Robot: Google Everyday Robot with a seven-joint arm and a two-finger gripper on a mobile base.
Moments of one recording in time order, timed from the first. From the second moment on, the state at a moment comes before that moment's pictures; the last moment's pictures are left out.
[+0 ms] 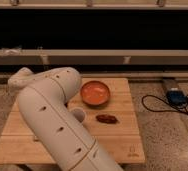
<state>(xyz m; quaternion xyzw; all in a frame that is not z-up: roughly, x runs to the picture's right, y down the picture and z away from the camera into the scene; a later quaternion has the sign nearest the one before) -0.253 0.137 0.880 -0.35 0.30 0.17 0.87</state>
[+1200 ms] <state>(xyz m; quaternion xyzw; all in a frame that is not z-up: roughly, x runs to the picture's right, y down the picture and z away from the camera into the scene) -0.256 0.149 0.883 -0.38 0.33 0.13 0.85</state>
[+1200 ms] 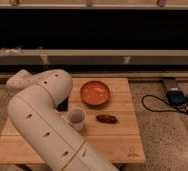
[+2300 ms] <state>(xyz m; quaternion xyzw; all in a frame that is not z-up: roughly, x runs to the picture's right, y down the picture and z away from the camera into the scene) -0.285 0.092 0.856 -0.33 0.28 0.17 0.89</state>
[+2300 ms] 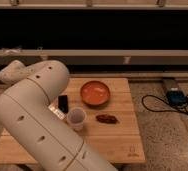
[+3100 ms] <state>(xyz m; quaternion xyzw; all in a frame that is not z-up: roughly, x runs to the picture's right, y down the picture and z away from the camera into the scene) -0.340 0.041 0.859 -0.31 0.13 0.19 0.92</state>
